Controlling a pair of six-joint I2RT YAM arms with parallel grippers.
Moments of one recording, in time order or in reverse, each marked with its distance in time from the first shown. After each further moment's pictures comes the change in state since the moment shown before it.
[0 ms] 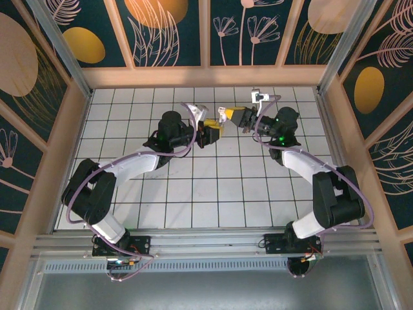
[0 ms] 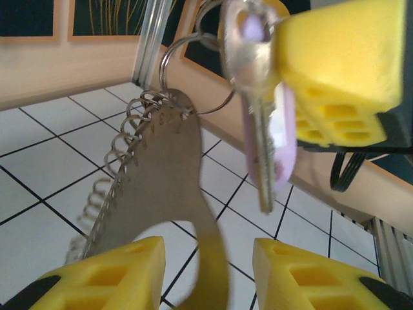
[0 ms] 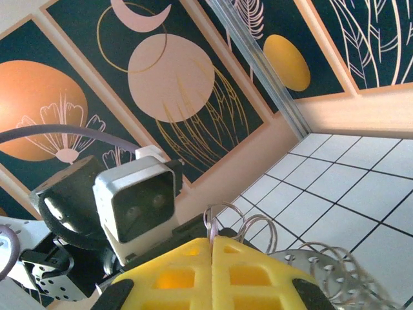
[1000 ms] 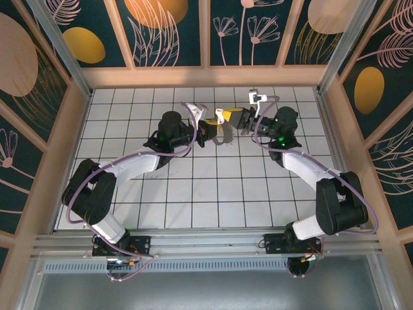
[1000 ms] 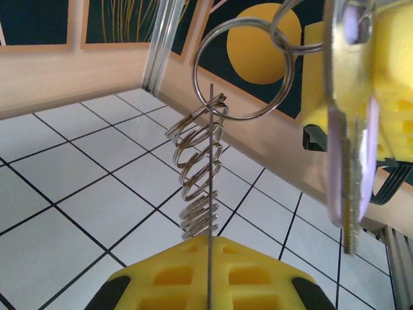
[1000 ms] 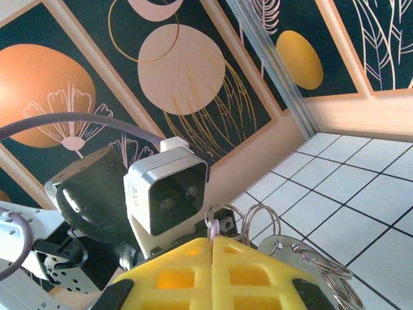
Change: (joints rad) left arm -0.001 0.000 0.000 0.024 -0.036 -0.003; right arm 0.031 -0.057 0.005 -0.079 0.000 -0.061
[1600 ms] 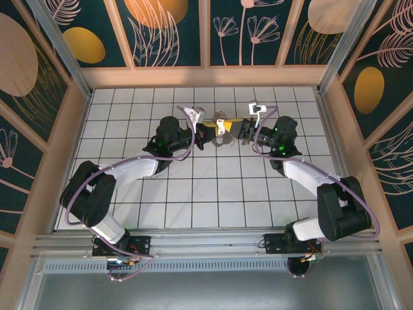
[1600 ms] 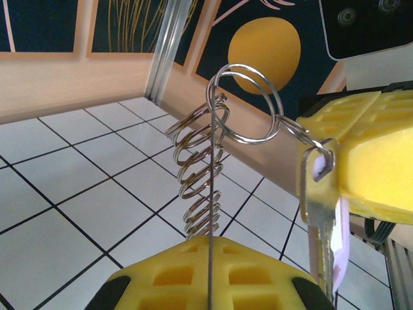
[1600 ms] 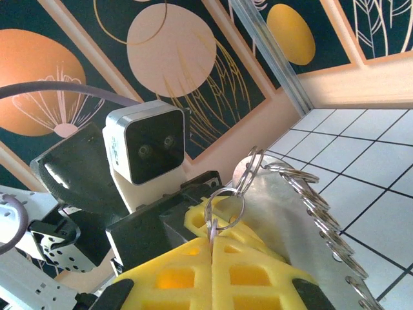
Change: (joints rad) left arm -0.007 -0.023 -0.076 0.098 -0.030 -0.037; right arm 0.011 -0.044 -0.127 0.013 0.008 -0.010
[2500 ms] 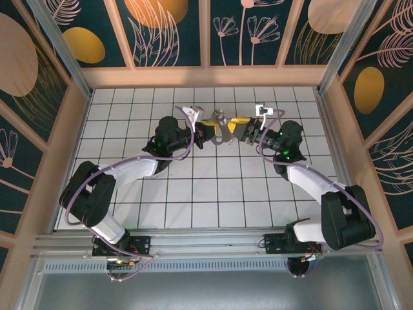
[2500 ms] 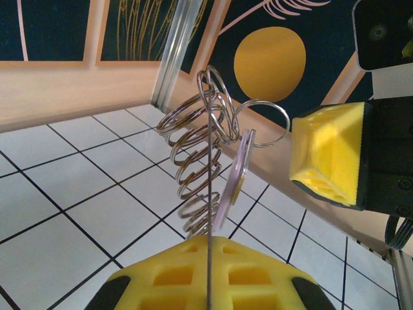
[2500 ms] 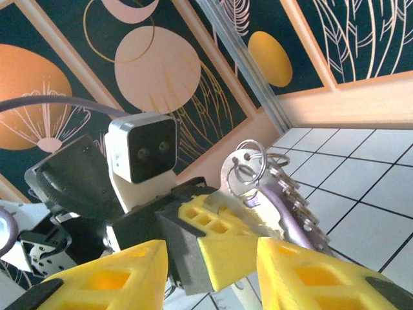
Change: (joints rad) left arm 0.000 -0.002 -0.004 0.018 -0.018 -0.008; right arm -0.030 -0.071 -0.053 0.008 0.072 -0.009
